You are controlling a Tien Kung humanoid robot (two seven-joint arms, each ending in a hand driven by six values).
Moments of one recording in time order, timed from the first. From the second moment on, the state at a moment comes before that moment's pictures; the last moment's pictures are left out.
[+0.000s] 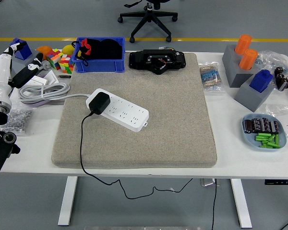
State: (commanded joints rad) left arm -0.27 0.26 -1.41 -1.33 1.72 0.33 0.11; right arm 0.18 -0.23 1.50 0.18 -1.22 -0.05 -0.10
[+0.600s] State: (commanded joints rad) left arm -0.26 0.26 -1.41 -1.33 1.72 0.33 0.12; right arm 0.19 -0.23 1.51 0.18 -1.23 -0.06 -0.11
